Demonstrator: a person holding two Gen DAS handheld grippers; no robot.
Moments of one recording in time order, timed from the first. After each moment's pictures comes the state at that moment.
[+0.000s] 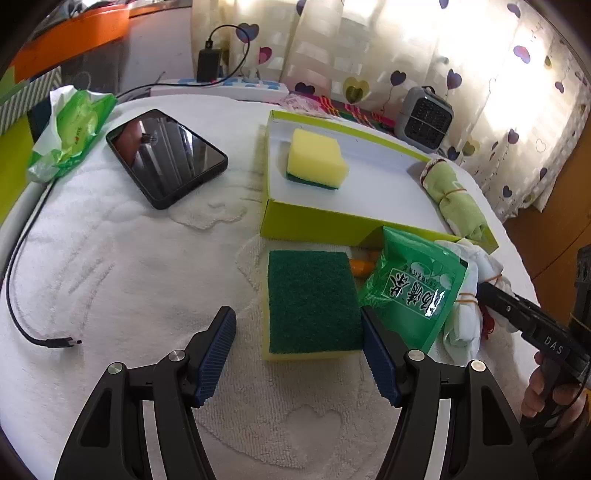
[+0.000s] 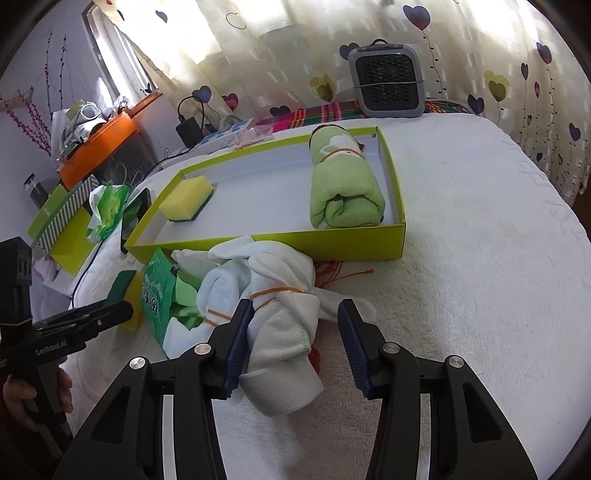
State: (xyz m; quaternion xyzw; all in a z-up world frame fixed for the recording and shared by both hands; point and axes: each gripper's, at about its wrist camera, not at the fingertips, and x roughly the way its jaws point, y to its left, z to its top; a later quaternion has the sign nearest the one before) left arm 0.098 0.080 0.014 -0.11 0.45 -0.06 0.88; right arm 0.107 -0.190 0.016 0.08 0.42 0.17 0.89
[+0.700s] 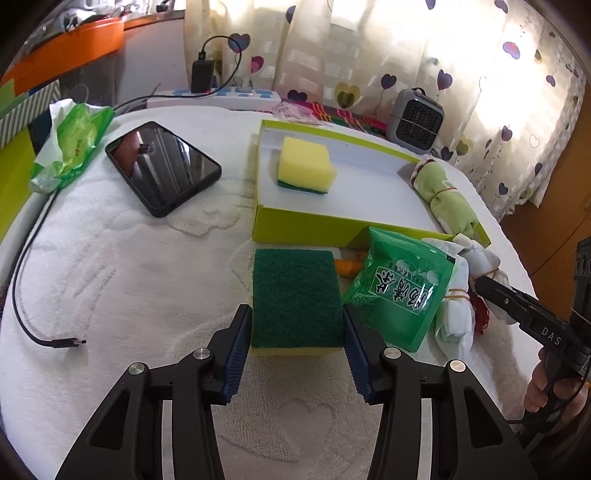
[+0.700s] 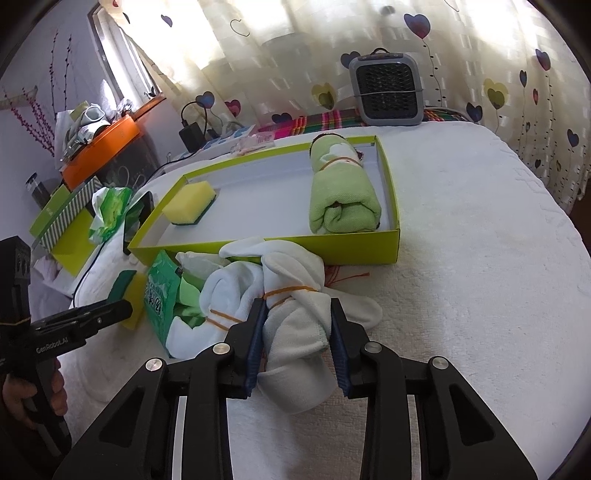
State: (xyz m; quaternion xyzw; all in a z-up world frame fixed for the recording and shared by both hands) left arm 0.090 0.073 0.022 -0.09 0.44 -0.06 0.89; right arm 0.101 -0.193 0.021 0.08 0.40 0.17 0.90
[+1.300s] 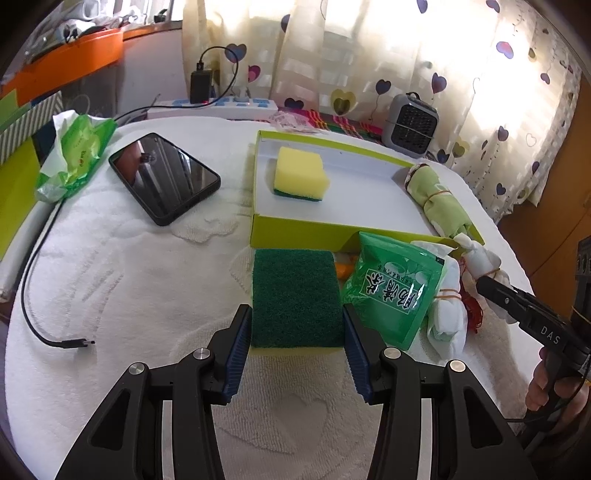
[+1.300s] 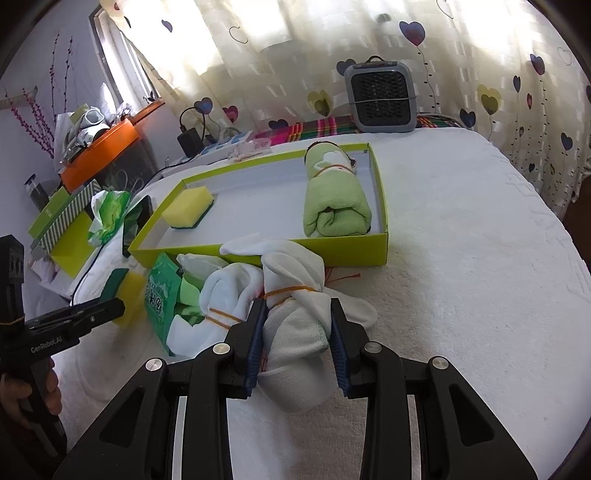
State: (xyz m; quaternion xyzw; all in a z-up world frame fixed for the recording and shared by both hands) left arm 0.082 0.071 0.031 -0.08 0.43 -0.06 0.90; right arm 0.095 -0.197 0.028 0.08 0.39 0.16 0.90
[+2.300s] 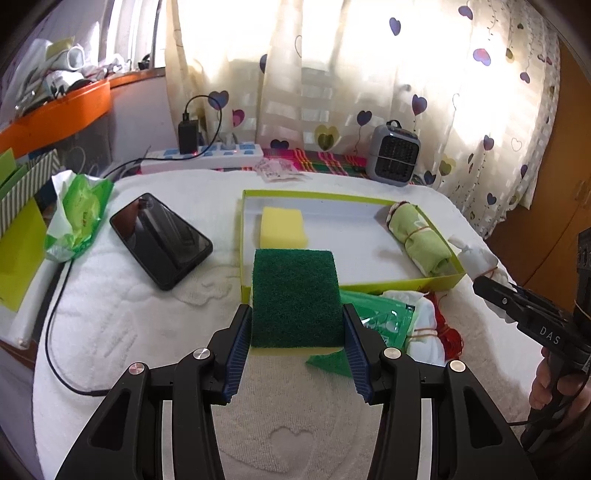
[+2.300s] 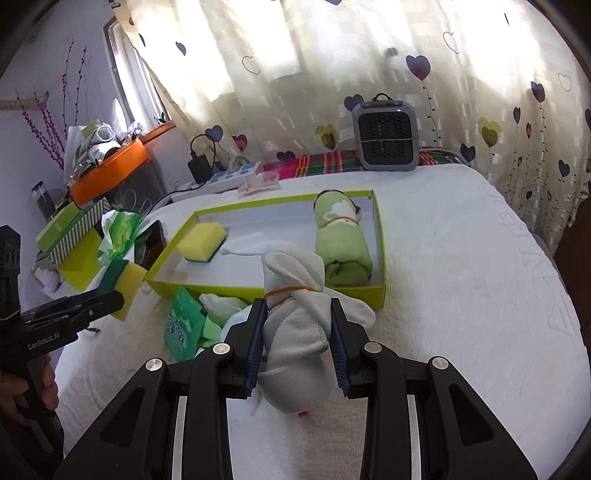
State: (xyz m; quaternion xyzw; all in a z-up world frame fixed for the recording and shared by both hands) left arm 0.088 0.062 0.076 -0.05 0.38 -0.07 0.92; right arm 0.095 -0.194 0.060 0.07 0.35 0.16 0.92
